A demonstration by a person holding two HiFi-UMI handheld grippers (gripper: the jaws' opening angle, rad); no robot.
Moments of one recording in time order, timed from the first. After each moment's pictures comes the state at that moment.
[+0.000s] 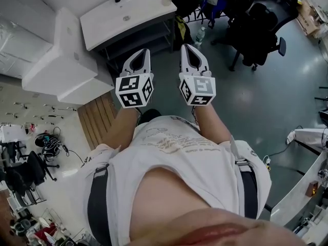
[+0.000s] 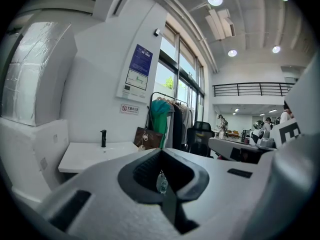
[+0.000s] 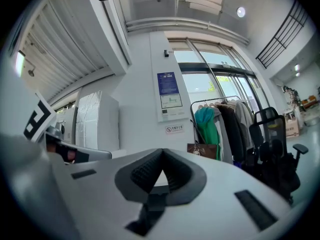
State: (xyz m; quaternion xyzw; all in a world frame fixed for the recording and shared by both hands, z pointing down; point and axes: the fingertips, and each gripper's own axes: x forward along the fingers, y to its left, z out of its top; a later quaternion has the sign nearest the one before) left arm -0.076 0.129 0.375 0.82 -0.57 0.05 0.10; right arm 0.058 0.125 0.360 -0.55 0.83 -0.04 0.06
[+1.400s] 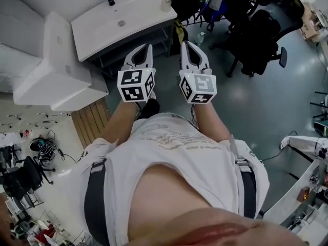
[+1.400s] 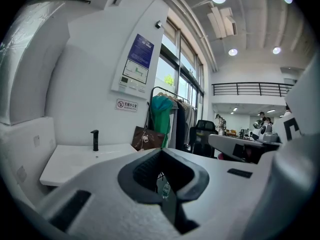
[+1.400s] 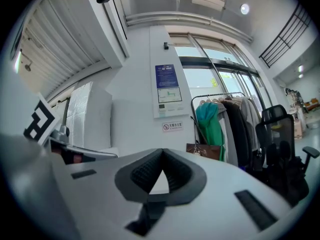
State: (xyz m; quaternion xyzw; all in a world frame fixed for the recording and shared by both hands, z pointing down) left arm -0.077 -0.006 0.394 0.83 -0.55 0.05 0.10; right arm 0.047 -0.001 0.370 -0.56 0.83 -0.04 0.05
